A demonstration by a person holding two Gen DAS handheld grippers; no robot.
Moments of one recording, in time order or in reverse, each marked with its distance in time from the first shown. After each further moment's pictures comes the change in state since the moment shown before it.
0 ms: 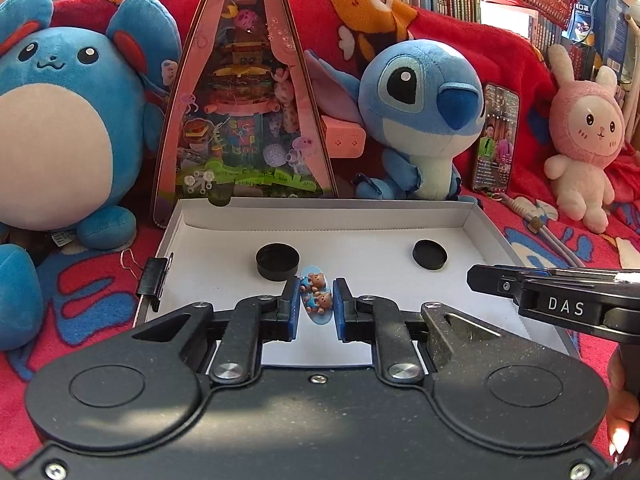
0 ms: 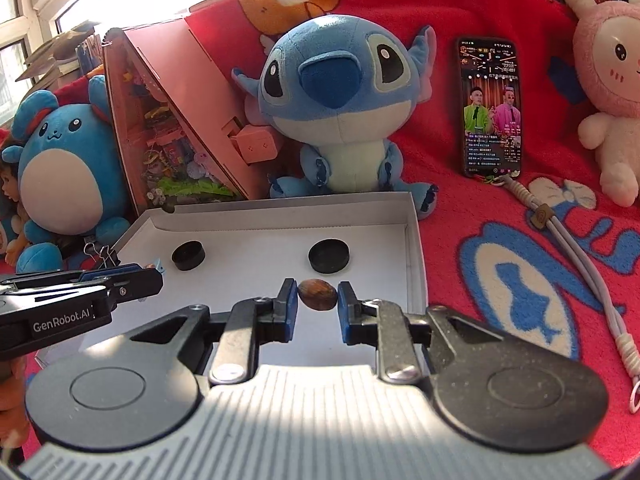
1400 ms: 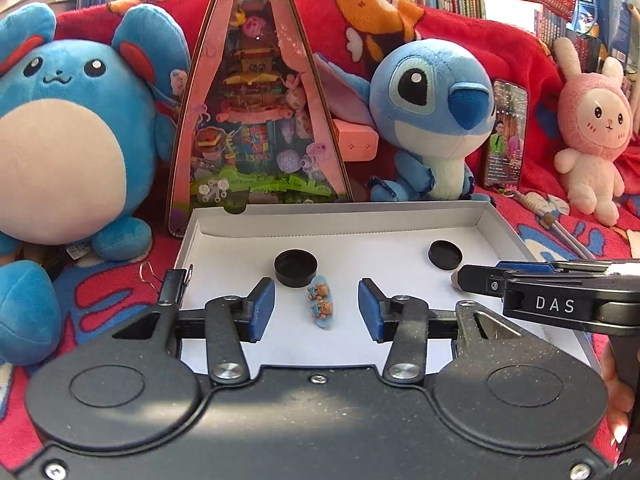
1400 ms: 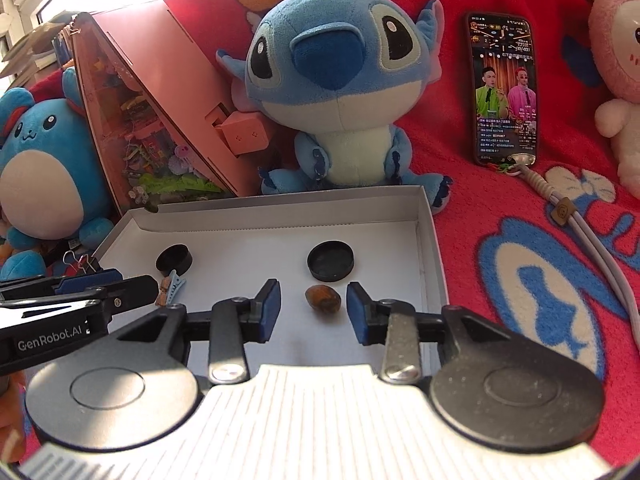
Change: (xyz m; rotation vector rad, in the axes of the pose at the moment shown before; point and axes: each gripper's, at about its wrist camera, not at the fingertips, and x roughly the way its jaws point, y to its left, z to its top) left arm -0.011 0.002 0.002 0.044 -0.012 0.035; right arm 0.016 0.006 0.008 -0.008 0.031 -0.002
